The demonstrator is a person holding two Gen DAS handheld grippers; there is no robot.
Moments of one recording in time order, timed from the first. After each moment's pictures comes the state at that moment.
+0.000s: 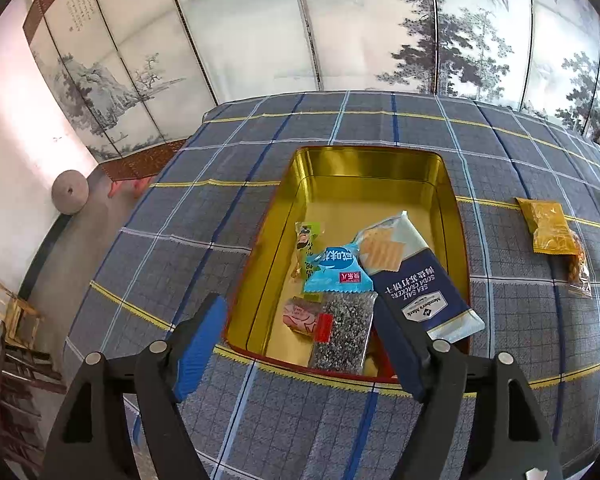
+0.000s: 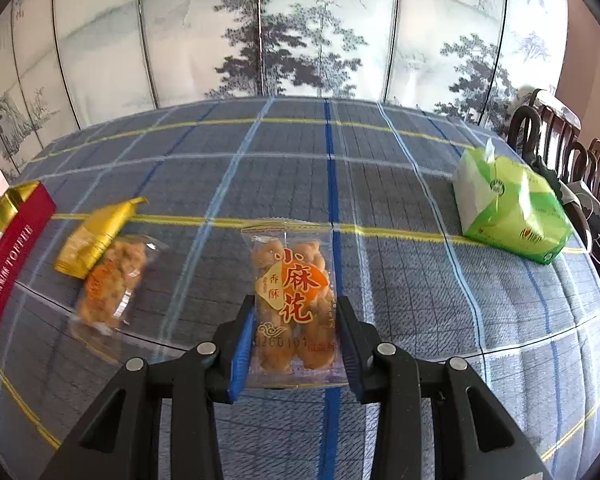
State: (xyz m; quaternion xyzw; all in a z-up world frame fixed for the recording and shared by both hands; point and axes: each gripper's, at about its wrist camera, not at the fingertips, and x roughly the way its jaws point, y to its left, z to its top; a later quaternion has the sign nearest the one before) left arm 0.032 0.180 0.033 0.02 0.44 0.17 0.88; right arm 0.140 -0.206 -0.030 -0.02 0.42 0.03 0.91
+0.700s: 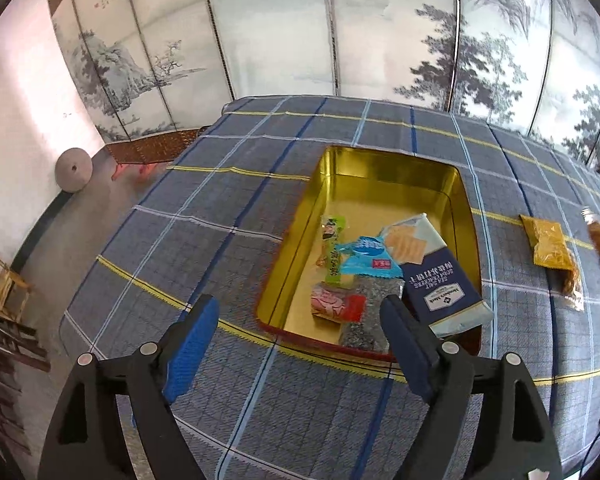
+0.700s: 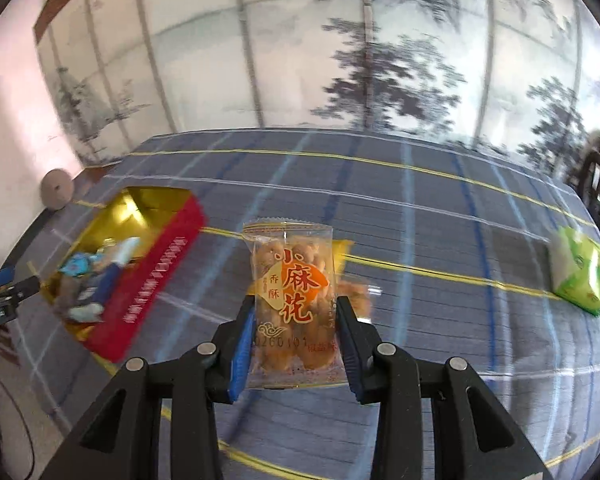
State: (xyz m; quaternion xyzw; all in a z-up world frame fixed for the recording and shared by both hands) left arm 0.000 0.210 0.041 -0.03 0.43 0.19 0.88; right arm 0.100 -0.059 0.031 -0.03 0.40 0.19 0.90
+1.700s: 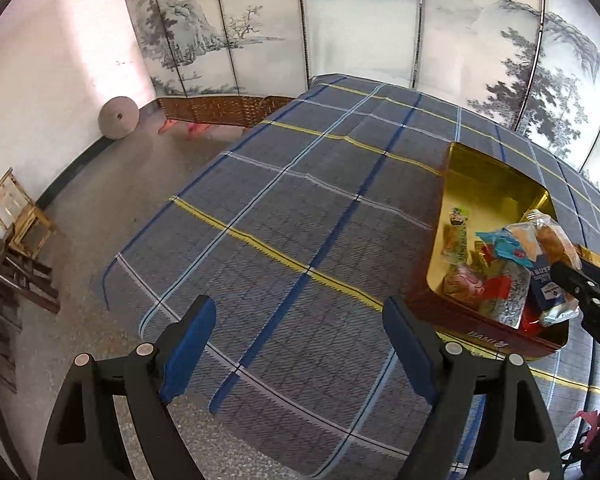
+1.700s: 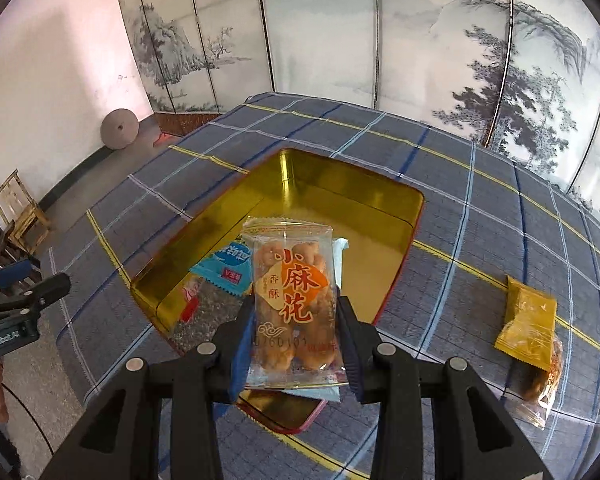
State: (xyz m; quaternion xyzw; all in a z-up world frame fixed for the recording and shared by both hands) left arm -0.059 0.306 0.025 -0.10 0.43 0.27 0.85; right arm 0.080 0.134 0.012 -0.10 0.42 0.29 0.85
